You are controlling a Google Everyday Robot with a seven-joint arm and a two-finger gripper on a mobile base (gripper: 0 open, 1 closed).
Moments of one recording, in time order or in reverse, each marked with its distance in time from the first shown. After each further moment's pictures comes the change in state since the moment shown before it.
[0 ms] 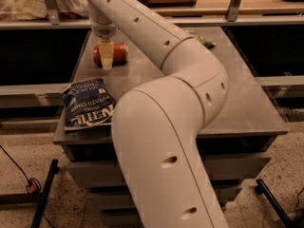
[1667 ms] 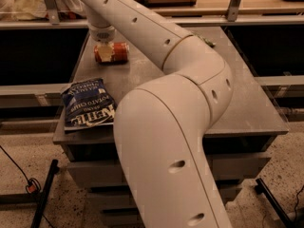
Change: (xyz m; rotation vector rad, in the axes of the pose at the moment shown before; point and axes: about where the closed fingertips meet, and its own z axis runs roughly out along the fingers) arm -0.003 0.020 -0.002 -0.039 0.020 -0.029
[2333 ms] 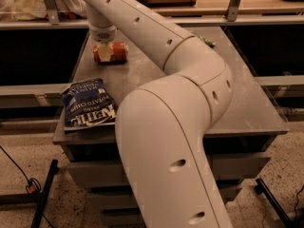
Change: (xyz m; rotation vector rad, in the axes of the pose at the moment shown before) arm 0.001 0.004 0.000 -0.023 -0.028 -0.001
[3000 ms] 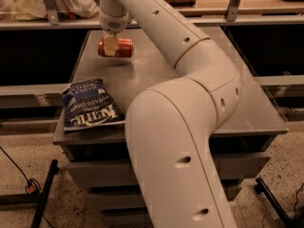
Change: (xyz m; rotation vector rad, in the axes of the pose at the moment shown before) arm 0.015 -0.008 -0.028 -0.014 -0.112 0.045
